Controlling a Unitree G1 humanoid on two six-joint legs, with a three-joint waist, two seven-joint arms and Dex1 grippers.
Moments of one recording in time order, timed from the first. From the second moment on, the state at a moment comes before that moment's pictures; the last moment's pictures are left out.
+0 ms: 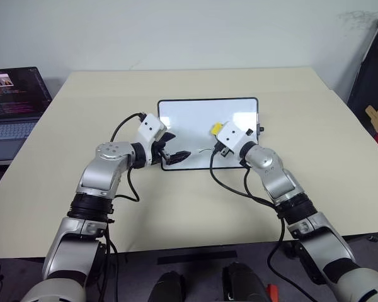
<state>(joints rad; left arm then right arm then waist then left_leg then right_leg) -0.68 0.52 -0.09 0.25 -0.21 0.46 -0.88 -0.73 -0.24 0.32 0.34 -0.31 0.18 0.36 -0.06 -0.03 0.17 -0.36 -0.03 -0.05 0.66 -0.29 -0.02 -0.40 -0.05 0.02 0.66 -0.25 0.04</state>
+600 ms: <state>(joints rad) -0.68 0.52 -0.09 0.24 -0.22 0.46 -0.88 -0.72 -0.25 0.29 0.33 -0.33 0.18 0.29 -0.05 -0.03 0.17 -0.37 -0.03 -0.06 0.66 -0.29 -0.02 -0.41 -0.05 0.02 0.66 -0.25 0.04</state>
